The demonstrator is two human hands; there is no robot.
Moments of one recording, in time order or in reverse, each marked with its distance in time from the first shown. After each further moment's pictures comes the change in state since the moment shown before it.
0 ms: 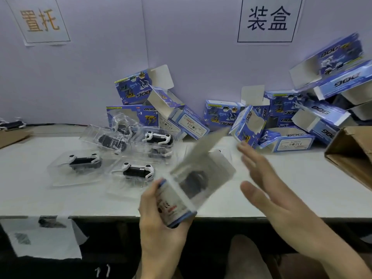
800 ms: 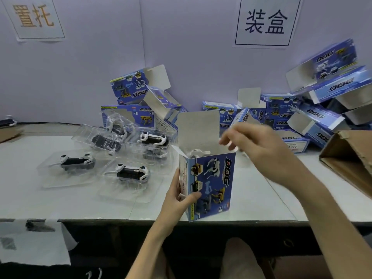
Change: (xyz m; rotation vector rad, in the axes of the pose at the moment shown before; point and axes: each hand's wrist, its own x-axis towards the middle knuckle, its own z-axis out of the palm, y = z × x) left_hand 0.047 -0.075 0.064 -0.407 -0.579 -0.388; right_hand 0.081 -0.017 -0.027 -0.150 0.043 -0.060
